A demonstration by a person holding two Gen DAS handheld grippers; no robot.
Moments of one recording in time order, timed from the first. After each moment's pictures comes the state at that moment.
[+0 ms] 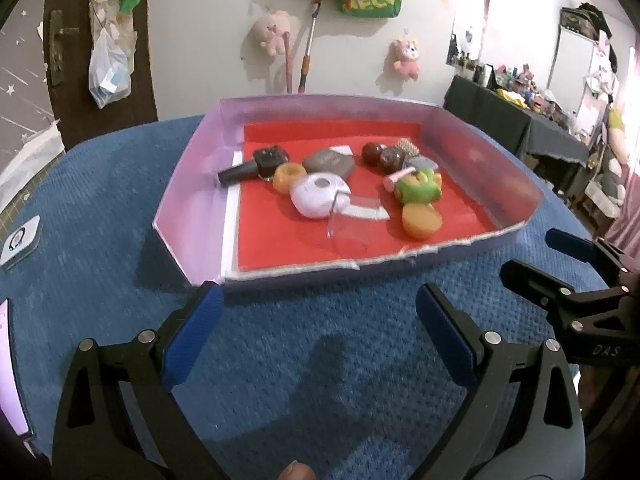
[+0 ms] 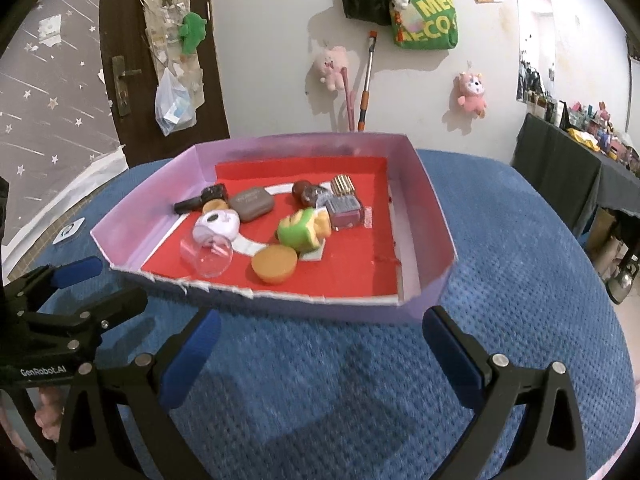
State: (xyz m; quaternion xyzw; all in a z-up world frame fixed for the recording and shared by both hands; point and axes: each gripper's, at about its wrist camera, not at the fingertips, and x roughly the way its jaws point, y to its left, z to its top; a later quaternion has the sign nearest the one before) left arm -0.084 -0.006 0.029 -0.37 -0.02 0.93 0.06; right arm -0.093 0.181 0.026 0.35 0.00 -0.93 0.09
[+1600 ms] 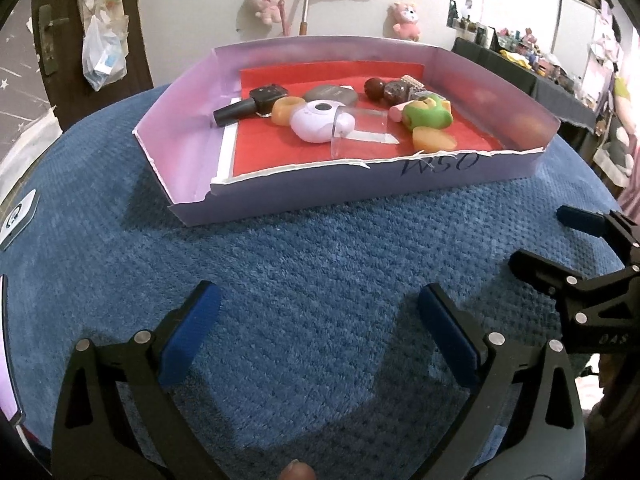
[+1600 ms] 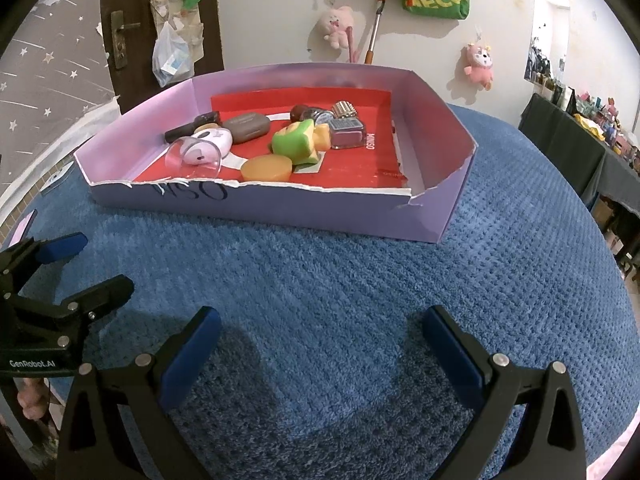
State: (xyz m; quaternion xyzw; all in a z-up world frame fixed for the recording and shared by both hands) left arm -0.069 -0.002 -0.008 -0.42 0.02 0.91 0.05; right arm -0.079 0.180 -0.018 0.41 0.03 -0.91 0.09
